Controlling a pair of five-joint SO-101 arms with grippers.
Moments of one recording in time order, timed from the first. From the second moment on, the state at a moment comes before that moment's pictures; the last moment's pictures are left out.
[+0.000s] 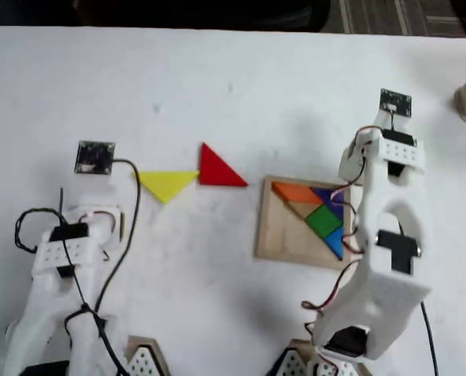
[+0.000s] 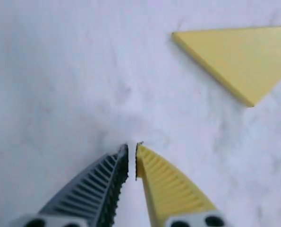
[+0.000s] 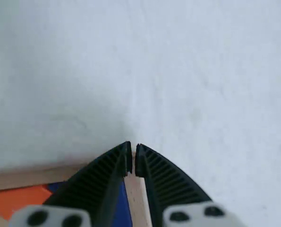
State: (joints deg) left arm -16.0 -33.6 69.5 36.2 -7.5; right arm 12.5 21.2 4.6 58.4 1.3
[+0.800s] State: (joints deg) left arm -16.0 -33.6 69.5 35.8 -7.6; right arm 3.5 16.5 1.8 72.2 1.0
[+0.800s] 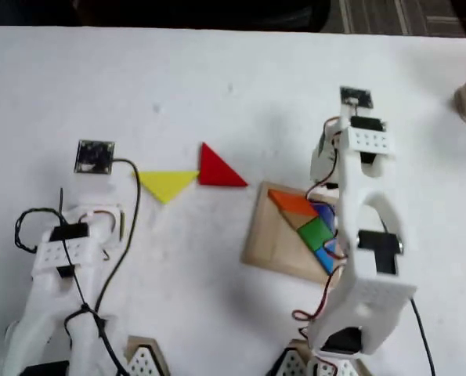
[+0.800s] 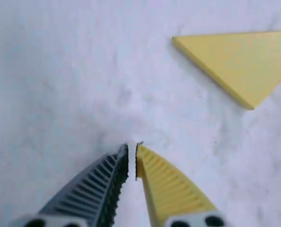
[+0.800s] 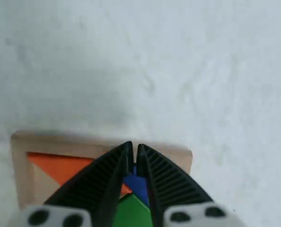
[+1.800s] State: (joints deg) left arm -16.0 -33.6 71.9 32.4 -7.6; right arm 1.4 1.1 33.9 64.4 0.7
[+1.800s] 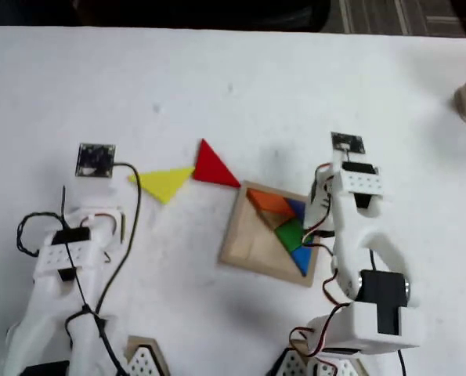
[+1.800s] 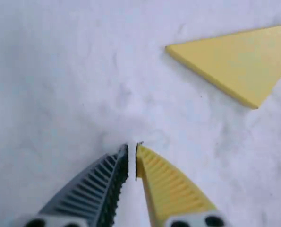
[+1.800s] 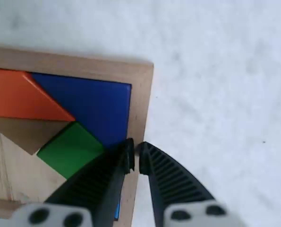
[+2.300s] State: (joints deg) left arm -19.6 -33.6 71.9 28.9 -7.6; right arm -7.5 1.3 16.4 81.5 0.7
